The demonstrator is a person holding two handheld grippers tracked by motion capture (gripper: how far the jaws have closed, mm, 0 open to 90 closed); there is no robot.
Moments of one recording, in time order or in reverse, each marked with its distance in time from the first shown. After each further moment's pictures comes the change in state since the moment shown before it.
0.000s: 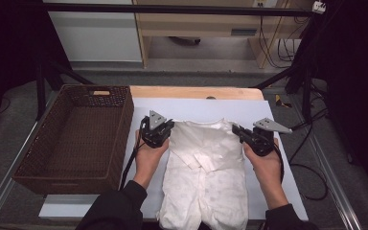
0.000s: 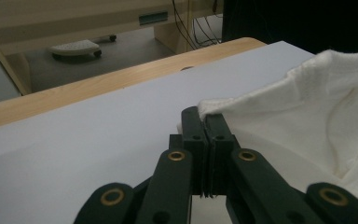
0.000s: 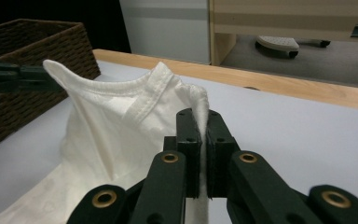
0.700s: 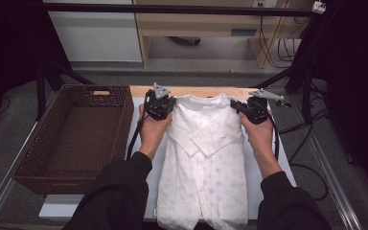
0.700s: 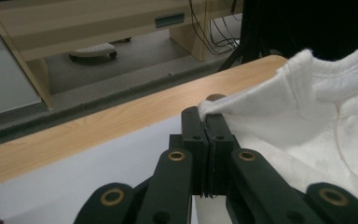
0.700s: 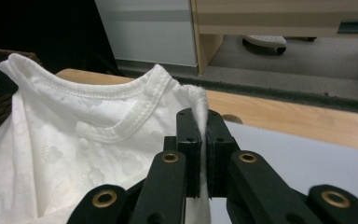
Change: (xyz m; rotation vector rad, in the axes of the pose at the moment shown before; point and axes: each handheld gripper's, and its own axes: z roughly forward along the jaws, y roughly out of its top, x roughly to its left) left arm 0.027 0.066 0.038 0.025 0.064 0.003; right arm -0.040 0.054 0.065 0.022 -0.045 0.054
